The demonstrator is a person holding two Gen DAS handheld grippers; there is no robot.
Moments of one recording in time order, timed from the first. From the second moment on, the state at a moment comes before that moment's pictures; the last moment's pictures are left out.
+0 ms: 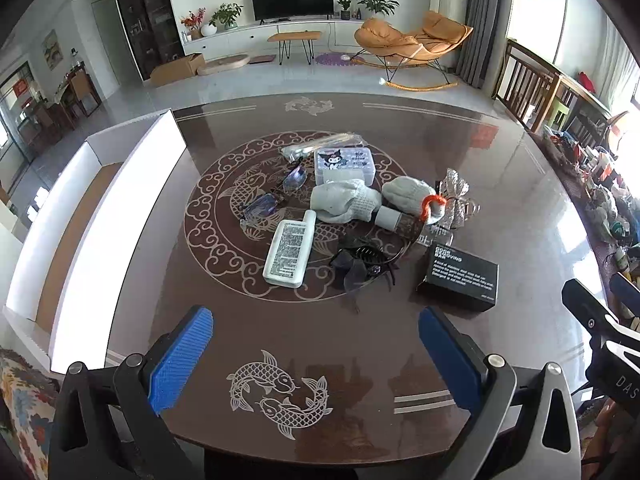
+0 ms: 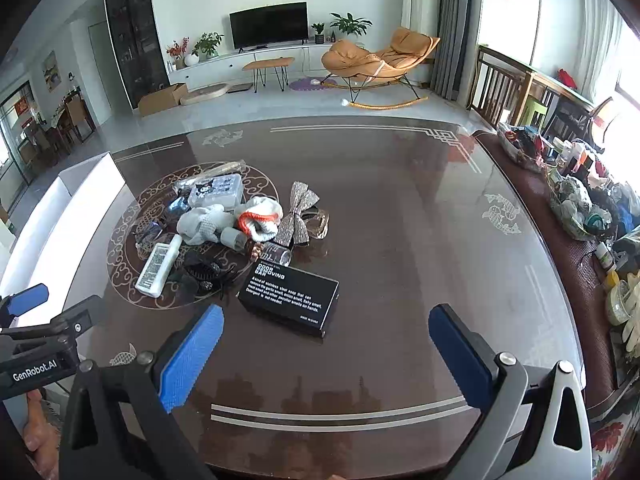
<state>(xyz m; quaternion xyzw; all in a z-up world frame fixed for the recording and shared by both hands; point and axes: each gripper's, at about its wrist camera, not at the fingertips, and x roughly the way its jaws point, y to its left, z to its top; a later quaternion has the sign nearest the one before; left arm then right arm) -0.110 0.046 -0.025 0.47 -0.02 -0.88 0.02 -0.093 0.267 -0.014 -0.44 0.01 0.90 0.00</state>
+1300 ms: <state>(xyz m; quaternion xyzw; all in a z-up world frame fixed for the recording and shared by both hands) -0.039 0.025 -0.042 0.41 -0.01 -0.91 0.02 -0.012 0.254 -0.012 -0.38 0.03 0.92 -0.01</state>
